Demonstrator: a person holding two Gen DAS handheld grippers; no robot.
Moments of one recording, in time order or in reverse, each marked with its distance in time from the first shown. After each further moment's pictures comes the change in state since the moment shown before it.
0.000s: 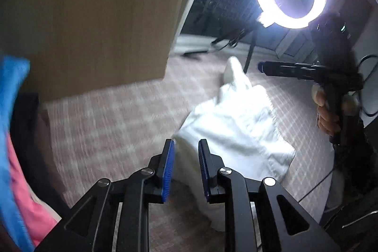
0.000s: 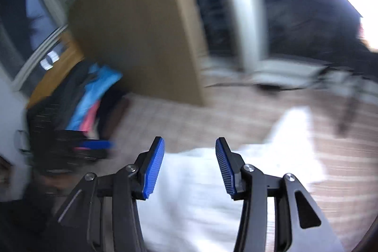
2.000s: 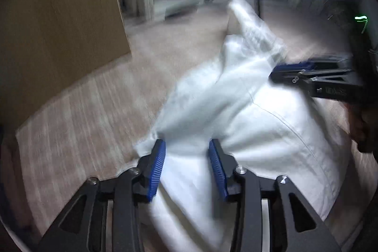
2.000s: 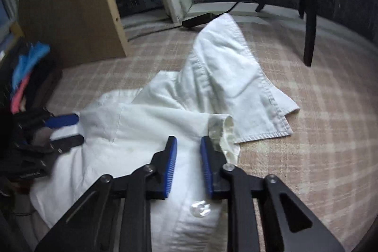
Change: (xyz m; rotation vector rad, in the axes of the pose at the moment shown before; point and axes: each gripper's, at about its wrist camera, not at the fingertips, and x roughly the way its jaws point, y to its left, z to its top) left arm 0.124 -0.042 -0.032 0.204 0.131 0.211; right arm 0.051 -0.070 -0.102 0.127 0.073 -0.197
